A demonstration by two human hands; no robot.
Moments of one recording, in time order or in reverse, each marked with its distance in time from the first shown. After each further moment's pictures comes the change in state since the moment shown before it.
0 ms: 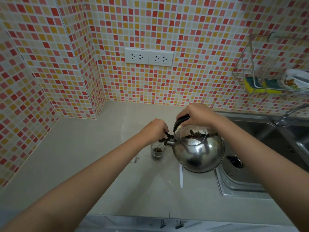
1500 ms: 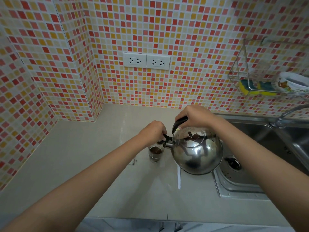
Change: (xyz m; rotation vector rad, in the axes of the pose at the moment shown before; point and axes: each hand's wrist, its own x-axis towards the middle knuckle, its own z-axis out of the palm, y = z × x) left_hand -0.004 0.009 -0.002 0.008 0.003 -0.010; right_hand -0.002 0.008 0.001 0.012 0.037 -0.009
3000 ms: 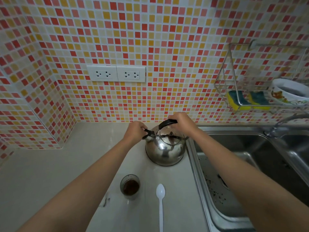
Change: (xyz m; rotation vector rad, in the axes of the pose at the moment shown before) left_hand 0.163 -0.006 -0.001 -0.320 0.218 -0.297; right_hand 0.085 0.145 0.043 0.309 0.203 0.262
